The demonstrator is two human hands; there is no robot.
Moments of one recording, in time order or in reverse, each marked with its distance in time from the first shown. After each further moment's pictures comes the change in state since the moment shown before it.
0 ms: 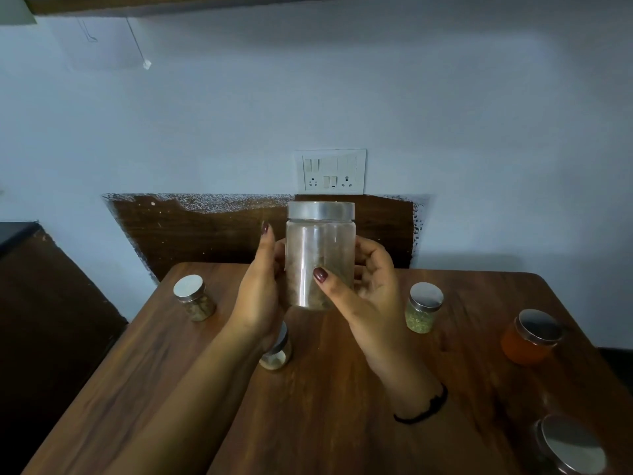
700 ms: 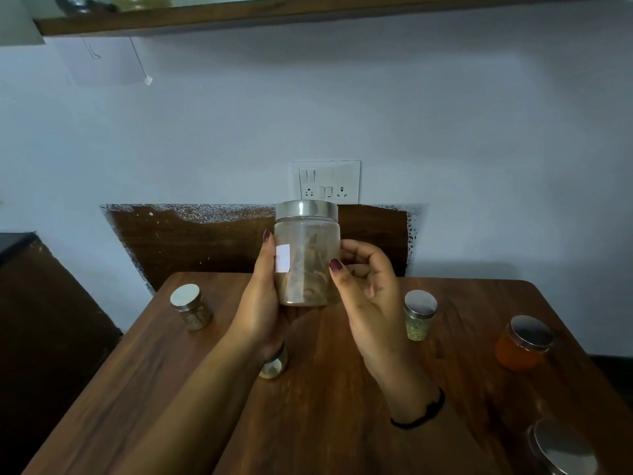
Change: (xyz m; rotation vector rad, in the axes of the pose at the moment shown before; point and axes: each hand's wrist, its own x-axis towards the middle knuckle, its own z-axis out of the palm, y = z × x) left_hand -0.012 0.007 0.016 -0.103 -0.063 -0.051; right_hand 0.002 0.001 -0.006 -0.086 0.069 -0.059
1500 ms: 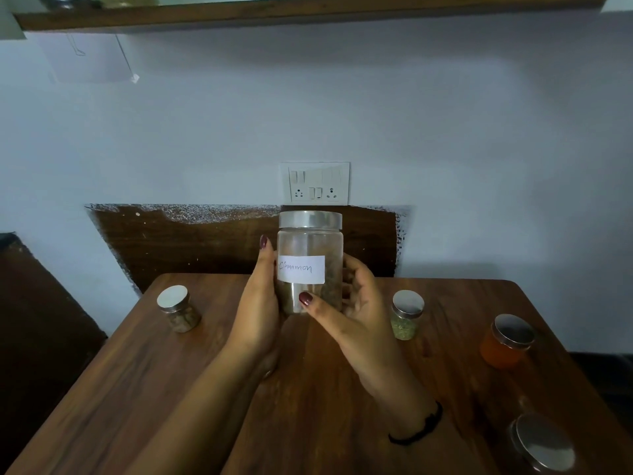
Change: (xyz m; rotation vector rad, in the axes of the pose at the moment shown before) left_hand -0.006 -0.011 0.006 0.113 0.069 0.058; right_hand -0.017 -0.003 -0.010 0.016 -0.141 0.170
